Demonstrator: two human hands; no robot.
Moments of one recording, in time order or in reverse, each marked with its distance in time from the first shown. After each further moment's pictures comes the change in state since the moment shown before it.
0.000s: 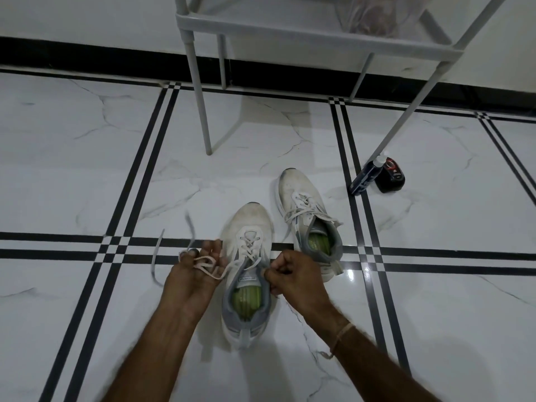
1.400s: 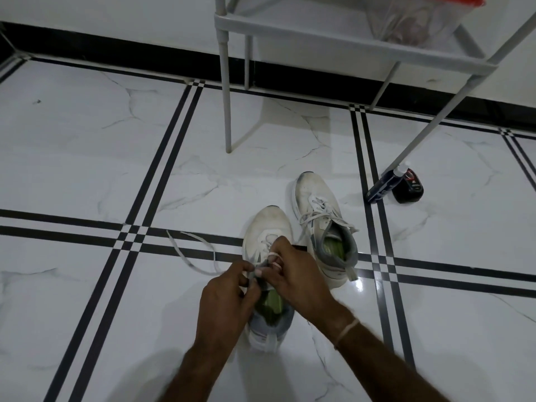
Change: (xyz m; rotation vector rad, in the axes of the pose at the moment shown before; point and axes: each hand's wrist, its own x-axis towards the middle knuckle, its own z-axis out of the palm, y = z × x) left_hand -0.048 -0.036 -0.018 1.590 -0.081 0.731; right_hand 0.006 -0.017 0.013 -0.527 -0.182 -0.425
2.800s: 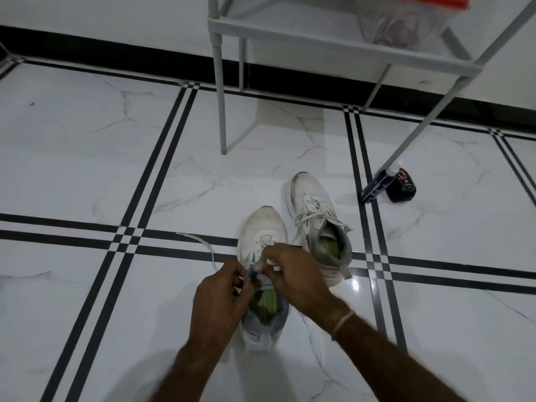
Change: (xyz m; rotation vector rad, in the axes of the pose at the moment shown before) left_hand 0.001 -0.001 -0.003 0.006 0.013 0.019; right_hand 0.006 0.009 -0.004 -0.136 0.011 -0.145
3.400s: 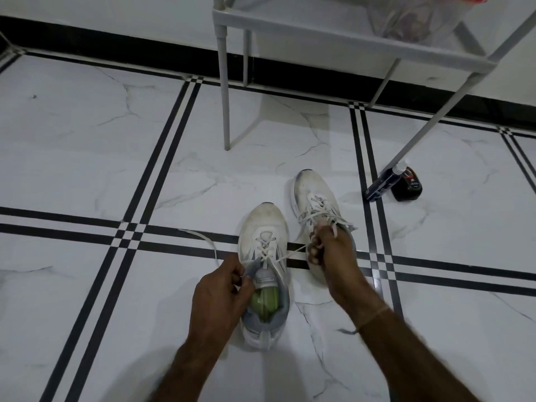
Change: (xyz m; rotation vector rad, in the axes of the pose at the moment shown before) left_hand 0.000 -0.010 0.001 -0.021 0.025 0.017; right_hand 0.006 0.012 -0.036 0.924 0.355 0.676
